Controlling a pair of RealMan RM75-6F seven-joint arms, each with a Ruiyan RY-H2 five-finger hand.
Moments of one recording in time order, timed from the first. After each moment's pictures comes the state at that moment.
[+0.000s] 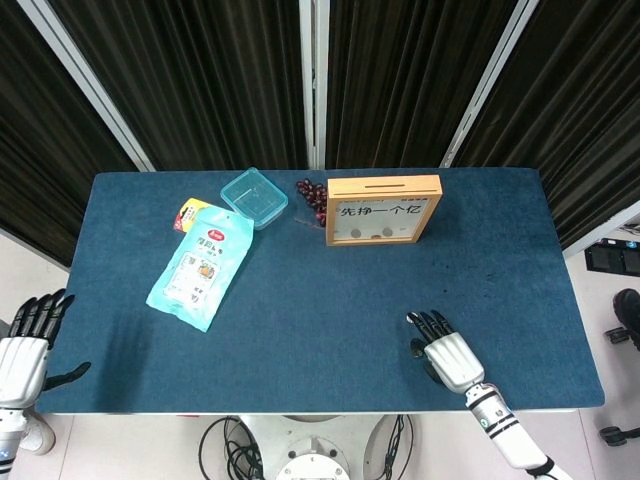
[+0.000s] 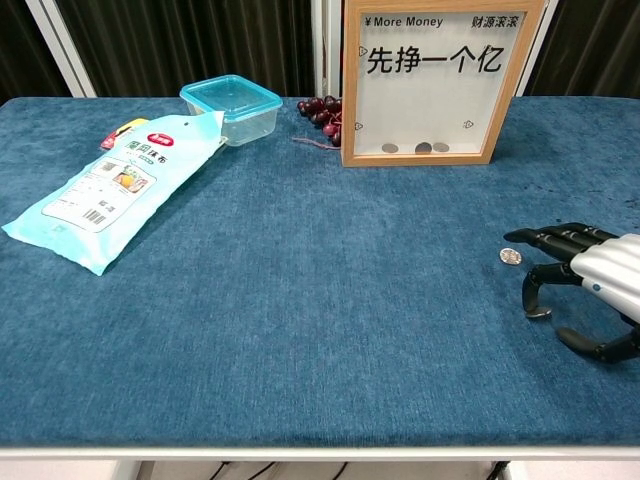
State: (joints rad) left arm -0.07 -1.22 0.00 -1.36 1.60 1.57 -0.17; right arm 0.32 -1.54 -0.07 -1.36 -1.59 1.15 -0.26
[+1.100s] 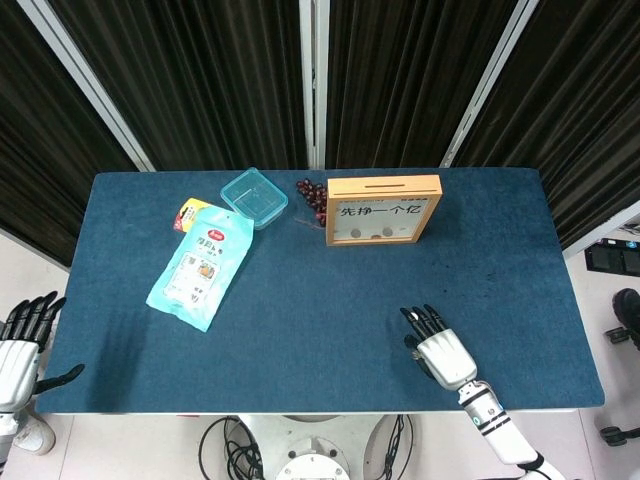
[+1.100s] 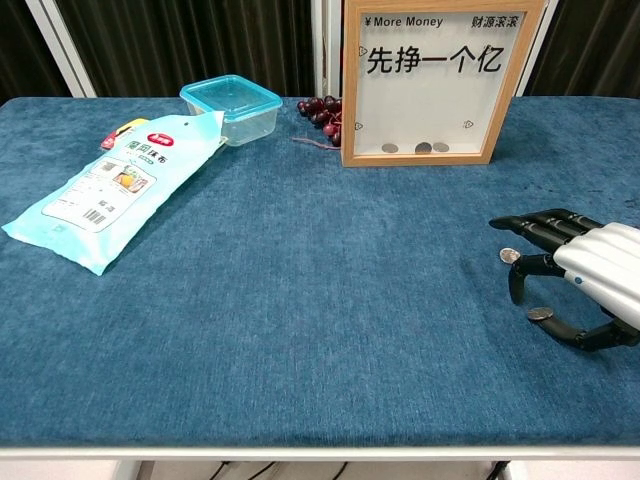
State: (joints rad) left arm -0.05 -1.23 0.01 -1.28 1.61 1.60 -0.26; right arm 0.32 -1.61 -0.07 -1.26 -1.65 1.23 -0.25
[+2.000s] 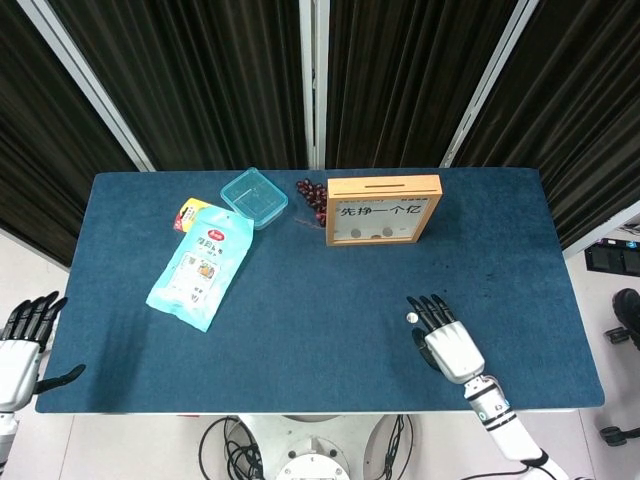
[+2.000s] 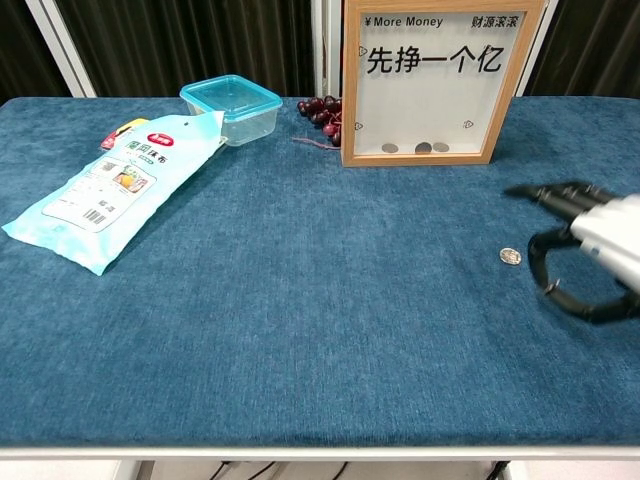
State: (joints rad) left arm -0.06 -1.22 0.01 -1.30 1.61 1.59 -0.25; right arm 0.32 -1.59 -0.03 -1.28 -1.65 1.31 -0.19
